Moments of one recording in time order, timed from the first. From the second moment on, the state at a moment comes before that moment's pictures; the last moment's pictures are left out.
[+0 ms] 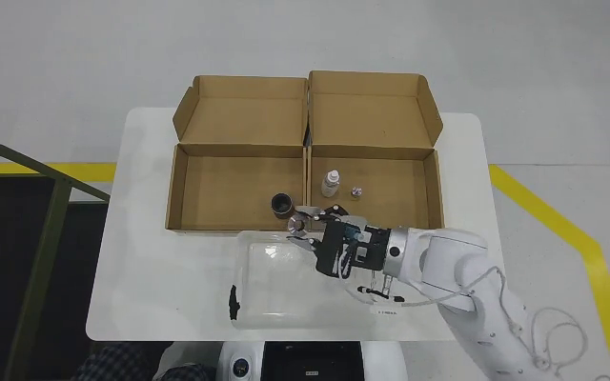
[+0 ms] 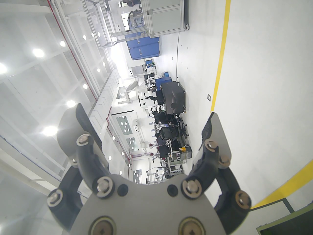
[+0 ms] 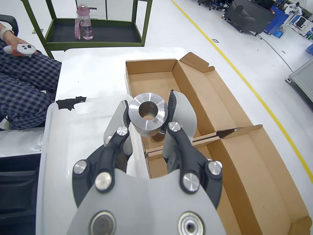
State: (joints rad) left arm -0.01 -0.37 -0.75 -1.25 2.03 -0.40 0.22; right arm -1.22 -1.16 1.13 -2.13 -1.19 -0.73 0.45
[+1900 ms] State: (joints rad) left arm -0.01 -0.37 -0.75 -1.25 2.03 -0.40 0.22; right arm -0.66 -1.31 0.73 -1.46 -1.19 -0.47 0.51
